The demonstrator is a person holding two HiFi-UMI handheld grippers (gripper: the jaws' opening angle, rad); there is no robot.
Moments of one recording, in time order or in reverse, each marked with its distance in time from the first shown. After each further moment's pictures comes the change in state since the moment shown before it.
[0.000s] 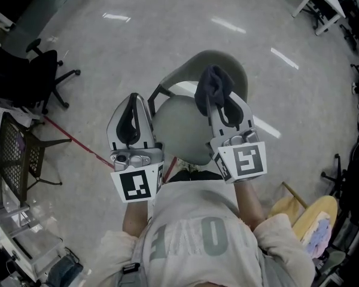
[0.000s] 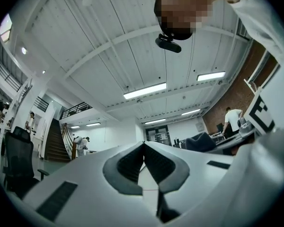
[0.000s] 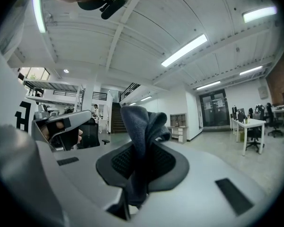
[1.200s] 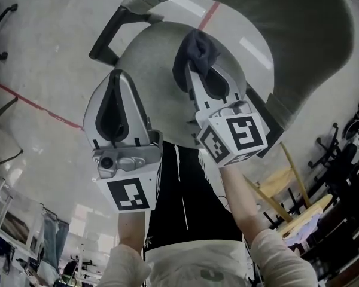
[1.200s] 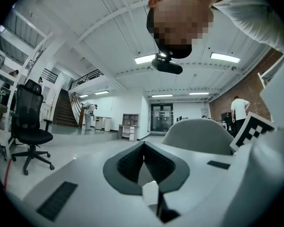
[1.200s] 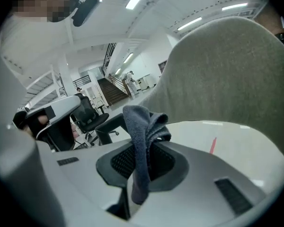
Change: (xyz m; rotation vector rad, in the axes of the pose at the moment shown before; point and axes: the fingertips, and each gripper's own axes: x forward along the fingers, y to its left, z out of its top) left arm -0.035 -0.012 -0.382 -0.145 0.293 0.062; right arm 0.082 0.002 -0.445 0.370 0.500 0.005
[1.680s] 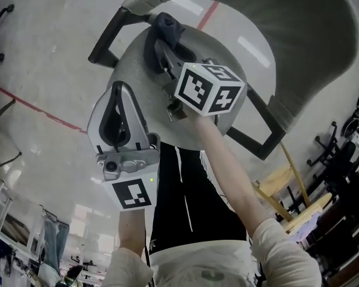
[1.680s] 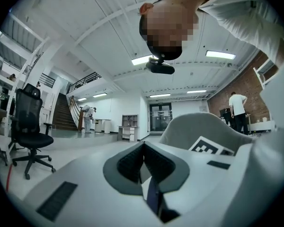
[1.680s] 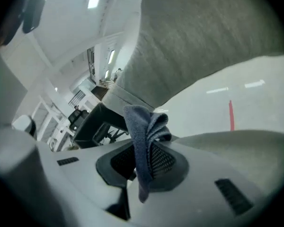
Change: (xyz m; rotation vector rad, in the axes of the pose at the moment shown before) left arm -0.011 0.008 -0.025 0.048 -0.008 -0.005; right arm 0.105 0.007 -0.048 0.354 0.143 0.108
